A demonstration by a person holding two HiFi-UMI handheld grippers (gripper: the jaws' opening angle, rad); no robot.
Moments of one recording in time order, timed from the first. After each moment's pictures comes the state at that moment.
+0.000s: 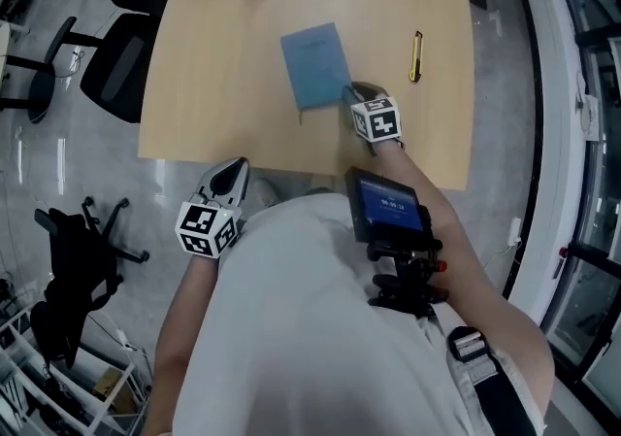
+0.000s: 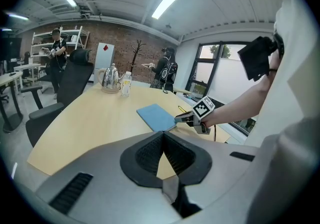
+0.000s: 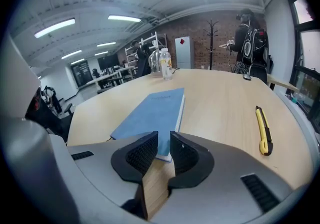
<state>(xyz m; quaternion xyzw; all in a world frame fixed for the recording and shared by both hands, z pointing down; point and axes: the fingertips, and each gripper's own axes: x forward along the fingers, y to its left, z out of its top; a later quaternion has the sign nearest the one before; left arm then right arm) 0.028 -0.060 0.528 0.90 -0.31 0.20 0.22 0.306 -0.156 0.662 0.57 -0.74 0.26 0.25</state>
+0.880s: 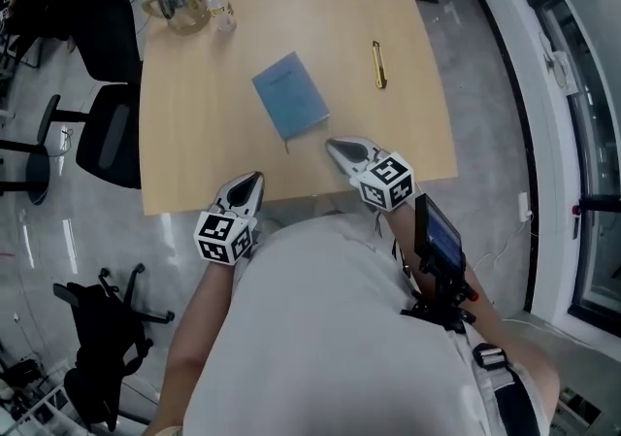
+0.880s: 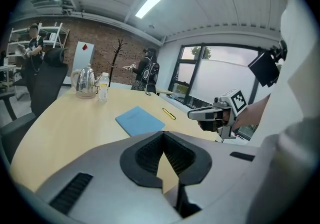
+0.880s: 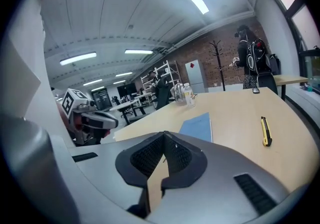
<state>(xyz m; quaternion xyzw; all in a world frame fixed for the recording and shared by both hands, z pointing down) 0.083 -0.073 0.526 0.94 -0.21 0.19 0.19 0.237 -0.056 0.530 0.53 -0.82 0.22 0.09</state>
